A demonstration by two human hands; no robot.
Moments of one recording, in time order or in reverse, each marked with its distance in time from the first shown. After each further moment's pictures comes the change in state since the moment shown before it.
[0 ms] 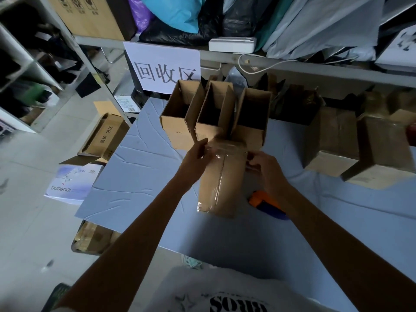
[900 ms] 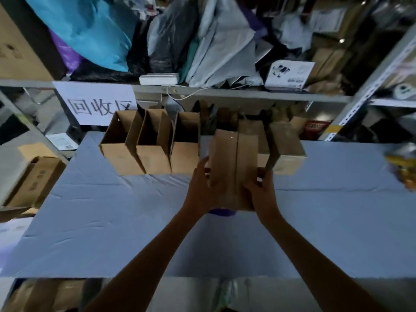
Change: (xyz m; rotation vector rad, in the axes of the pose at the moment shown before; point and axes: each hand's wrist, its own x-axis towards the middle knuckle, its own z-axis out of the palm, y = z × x) left_hand -0.087 0.055 0.128 -0.084 -0.176 0.428; right_hand -0.123 0.021 -0.101 -0.052 0.430 -0.351
